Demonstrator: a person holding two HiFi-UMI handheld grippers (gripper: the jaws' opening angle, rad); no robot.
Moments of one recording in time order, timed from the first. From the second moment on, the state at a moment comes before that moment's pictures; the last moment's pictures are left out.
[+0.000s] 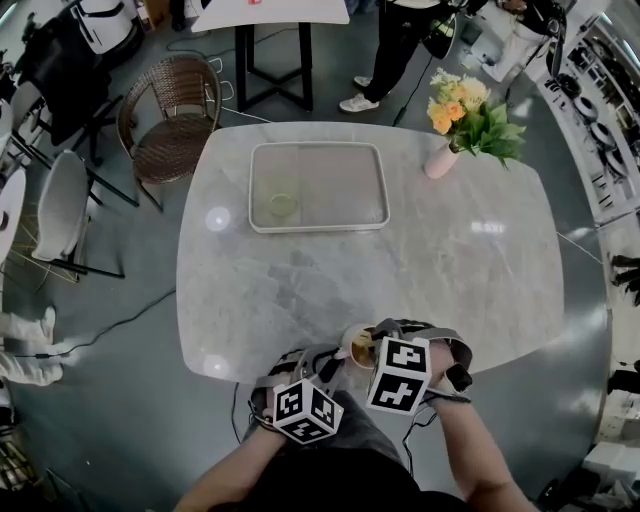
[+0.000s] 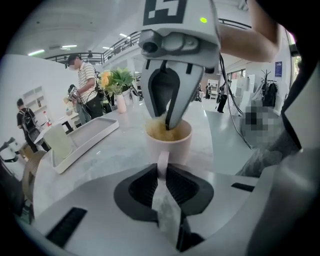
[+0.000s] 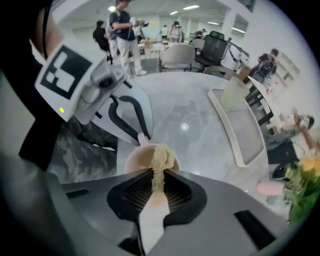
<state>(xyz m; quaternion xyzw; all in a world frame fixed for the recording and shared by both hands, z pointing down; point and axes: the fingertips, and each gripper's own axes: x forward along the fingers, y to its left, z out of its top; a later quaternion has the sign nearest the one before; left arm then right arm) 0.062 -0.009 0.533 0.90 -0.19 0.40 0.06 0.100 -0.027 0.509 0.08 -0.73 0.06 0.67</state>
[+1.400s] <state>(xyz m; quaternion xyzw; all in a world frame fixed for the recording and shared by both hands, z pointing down) 0.052 -0.037 0.533 0.88 -0.23 0.41 0.04 0.084 0.002 0.497 -0.03 -0.77 0.01 0.64</state>
